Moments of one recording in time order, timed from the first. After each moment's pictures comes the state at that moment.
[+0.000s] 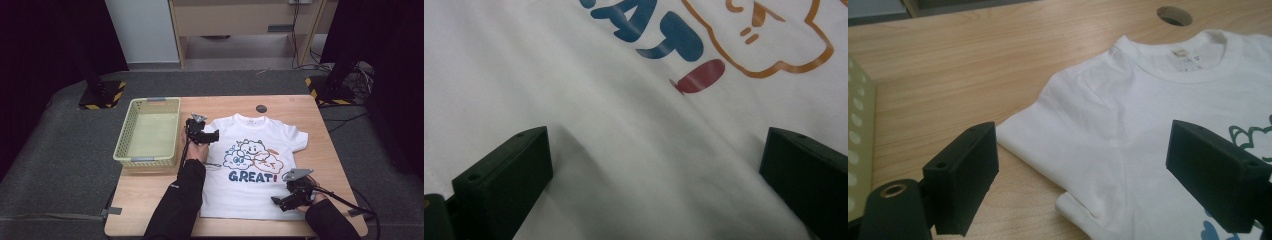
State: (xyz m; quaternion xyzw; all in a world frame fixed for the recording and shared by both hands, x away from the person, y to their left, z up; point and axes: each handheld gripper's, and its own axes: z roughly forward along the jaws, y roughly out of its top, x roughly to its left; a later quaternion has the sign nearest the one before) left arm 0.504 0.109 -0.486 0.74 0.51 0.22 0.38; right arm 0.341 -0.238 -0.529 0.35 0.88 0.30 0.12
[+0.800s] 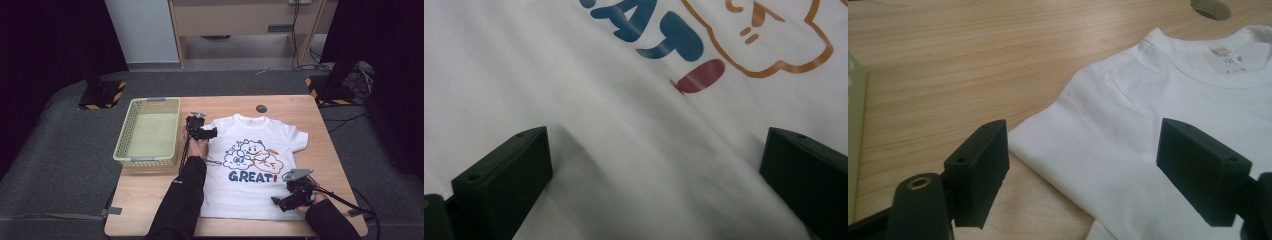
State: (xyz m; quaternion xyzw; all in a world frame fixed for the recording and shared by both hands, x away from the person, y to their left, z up) left arm 0.531 0.112 -0.503 0.73 0.54 0.21 0.37; right arm 0.341 -0.238 -0.529 0.35 0.88 0.30 0.12
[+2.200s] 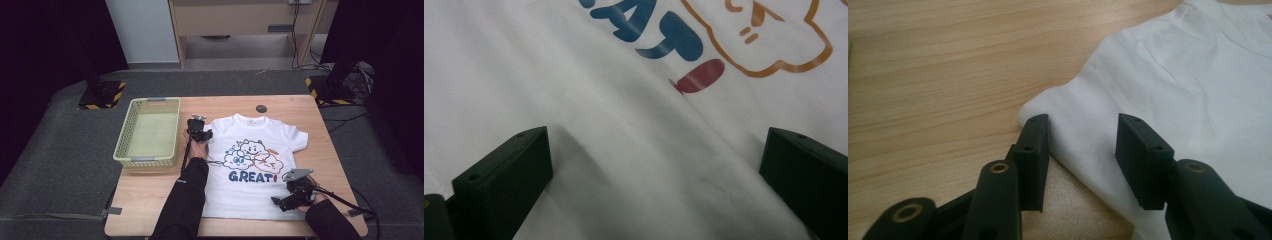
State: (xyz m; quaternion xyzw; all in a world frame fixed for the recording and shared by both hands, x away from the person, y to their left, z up) left arm 0.540 0.113 -0.530 0.74 0.55 0.21 0.34; right arm 0.341 -0.238 -0.529 0.35 0.88 0.30 0.12
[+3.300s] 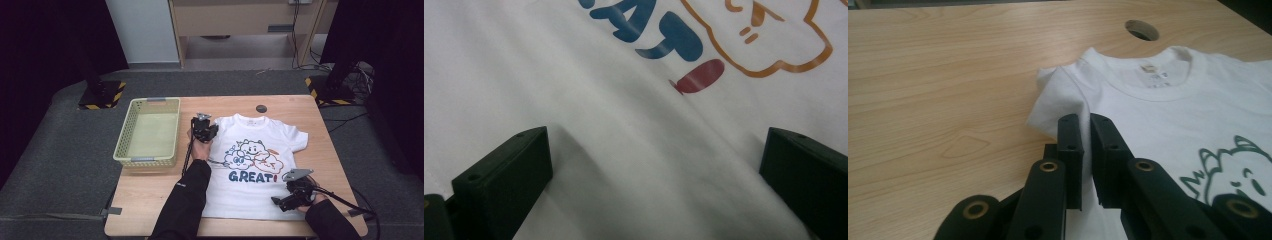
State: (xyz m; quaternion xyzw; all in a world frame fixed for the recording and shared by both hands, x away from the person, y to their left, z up) left arm 0.519 0.090 -0.501 0.73 0.50 0.17 0.44; right arm 0.340 -0.238 -0.529 0.35 0.88 0.30 0.12
